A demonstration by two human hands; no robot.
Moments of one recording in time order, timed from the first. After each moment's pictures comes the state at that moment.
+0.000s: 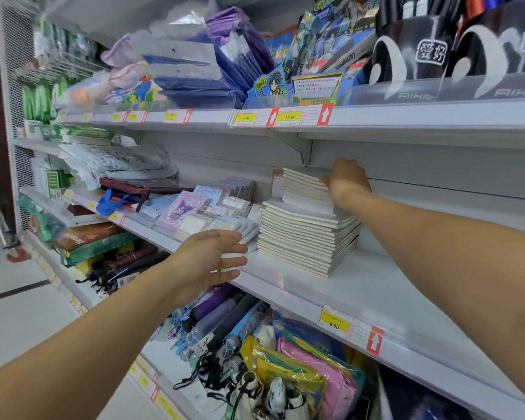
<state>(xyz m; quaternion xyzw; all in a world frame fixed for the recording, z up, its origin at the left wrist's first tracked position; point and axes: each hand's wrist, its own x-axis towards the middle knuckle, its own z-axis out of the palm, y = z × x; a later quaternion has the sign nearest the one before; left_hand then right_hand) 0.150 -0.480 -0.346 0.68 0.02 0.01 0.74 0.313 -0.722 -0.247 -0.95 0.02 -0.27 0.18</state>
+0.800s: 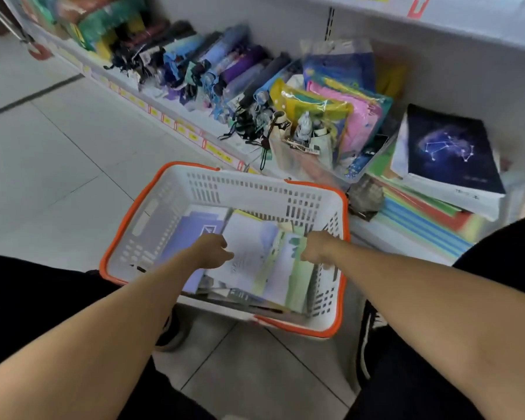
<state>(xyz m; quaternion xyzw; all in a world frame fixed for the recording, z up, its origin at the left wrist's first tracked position) -0.062 -0.462 -0.725 0.92 0.11 -0.35 0.16 -0.011 -0.704 -0.738 -0.91 -0.06 0.40 0.06</state>
